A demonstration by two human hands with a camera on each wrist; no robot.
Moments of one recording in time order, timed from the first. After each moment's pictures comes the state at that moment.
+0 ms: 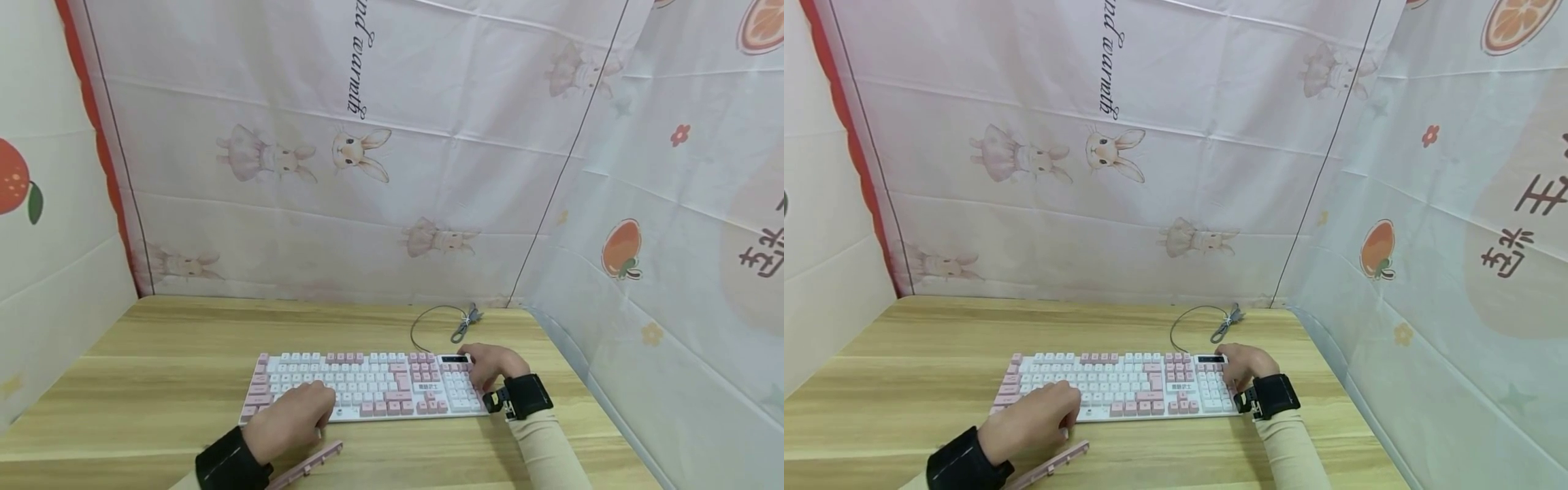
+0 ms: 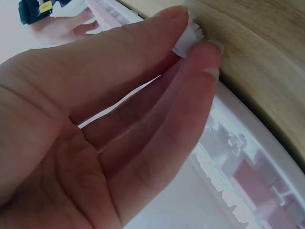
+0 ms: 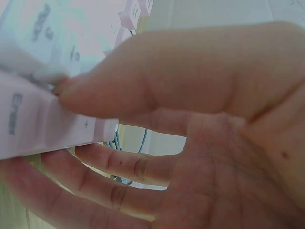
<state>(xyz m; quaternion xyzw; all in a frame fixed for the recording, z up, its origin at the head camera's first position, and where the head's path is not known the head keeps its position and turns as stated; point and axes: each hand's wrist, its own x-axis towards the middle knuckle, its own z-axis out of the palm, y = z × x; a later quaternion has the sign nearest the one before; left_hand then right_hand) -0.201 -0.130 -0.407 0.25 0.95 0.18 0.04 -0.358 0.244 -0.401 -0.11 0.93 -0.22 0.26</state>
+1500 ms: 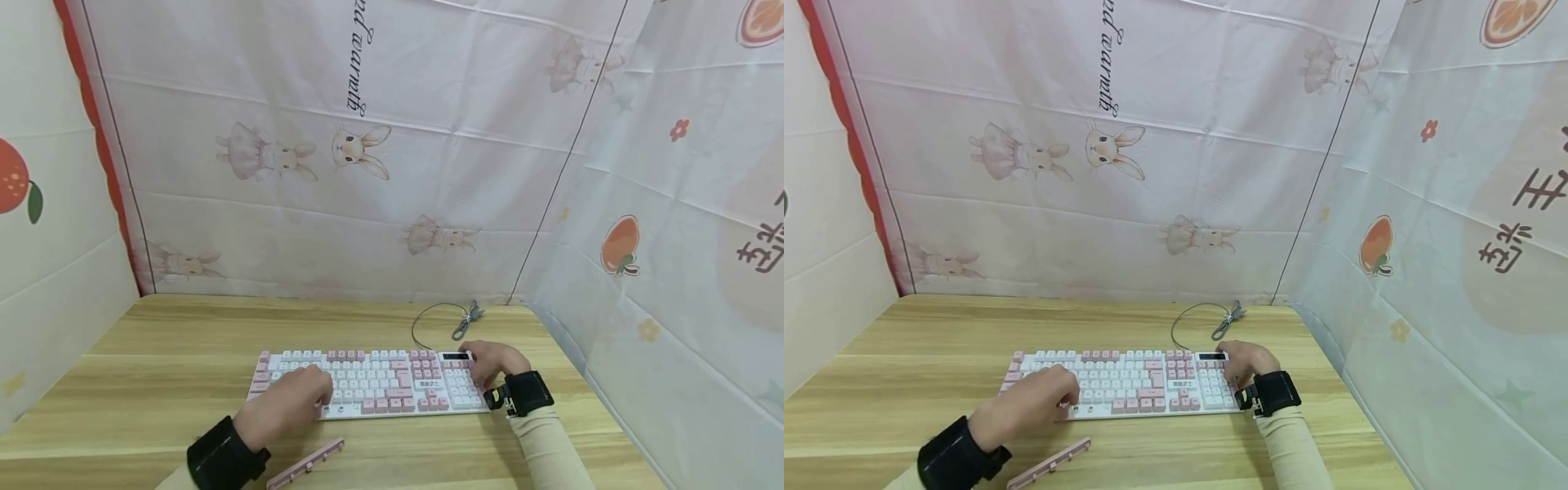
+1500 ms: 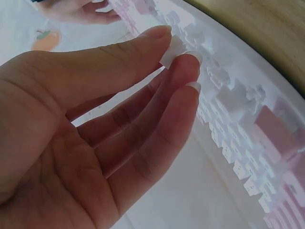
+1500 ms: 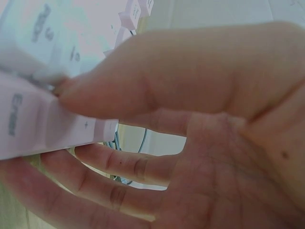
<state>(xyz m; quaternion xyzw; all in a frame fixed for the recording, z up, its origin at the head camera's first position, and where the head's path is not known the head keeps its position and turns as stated) -0.208 -0.137 -0.391 0.26 0.95 0.18 -0.02 -0.355 0.242 -0.397 -0.12 0.93 -0.22 0.26</state>
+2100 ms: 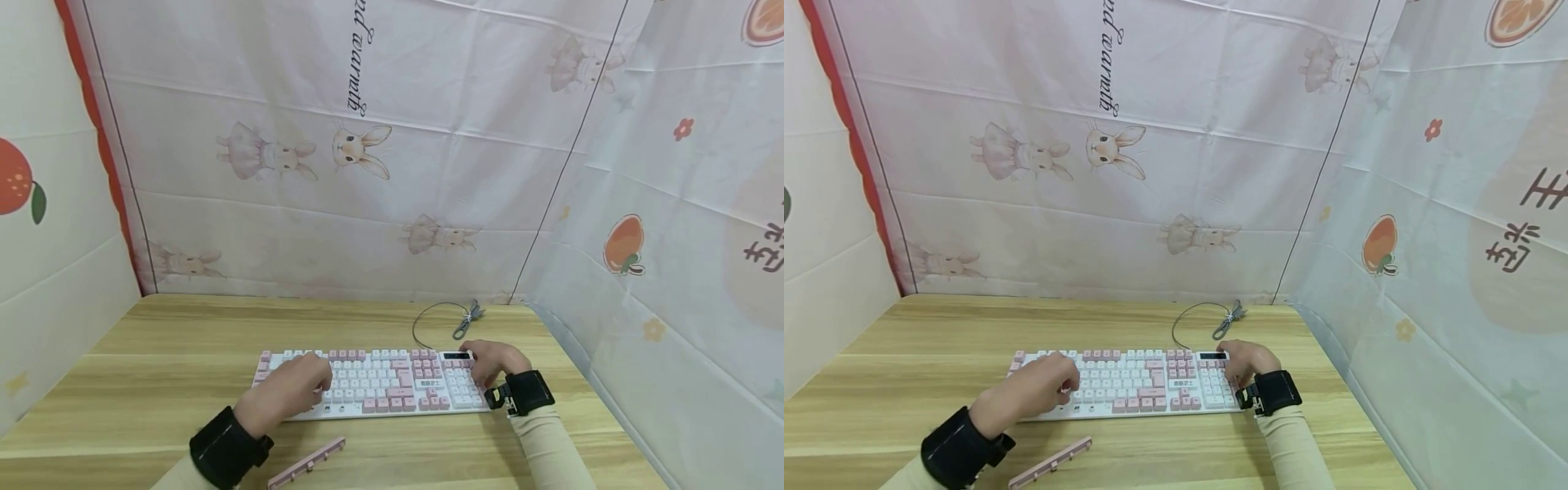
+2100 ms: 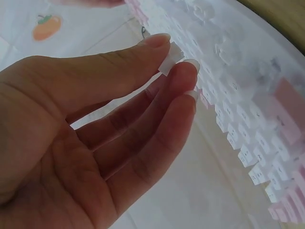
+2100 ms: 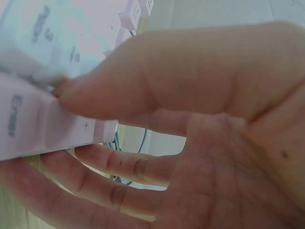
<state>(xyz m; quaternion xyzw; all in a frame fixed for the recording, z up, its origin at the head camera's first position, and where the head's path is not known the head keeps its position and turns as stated) -0.218 -0.139 -0.382 0.24 0.95 0.19 -0.02 -0.357 0.242 -0.399 -0.11 0.93 -0.22 0.26</state>
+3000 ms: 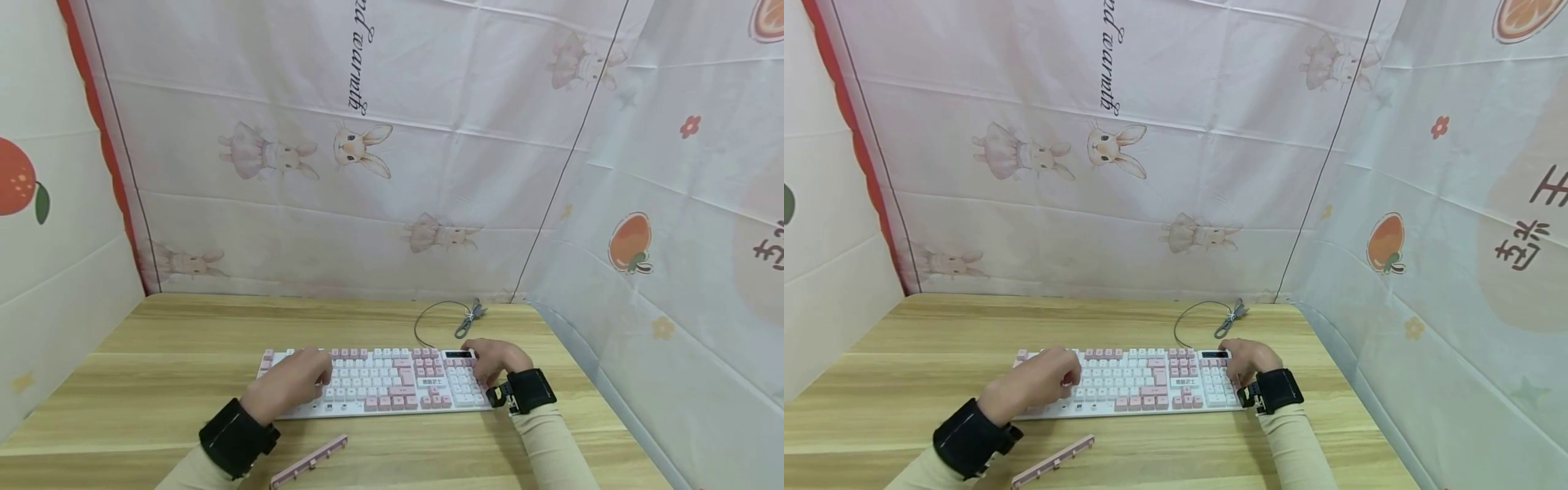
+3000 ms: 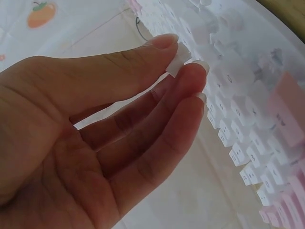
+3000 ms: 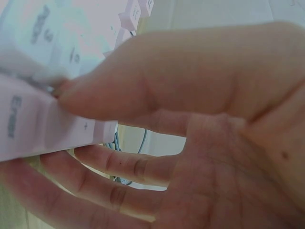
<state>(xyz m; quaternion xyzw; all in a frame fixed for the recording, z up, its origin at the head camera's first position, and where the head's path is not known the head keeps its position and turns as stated) -0.226 -0.139 -0.383 0.19 0.96 0.20 -0.01 -0.358 0.243 -0.400 -0.11 0.93 -0.22 0.26</state>
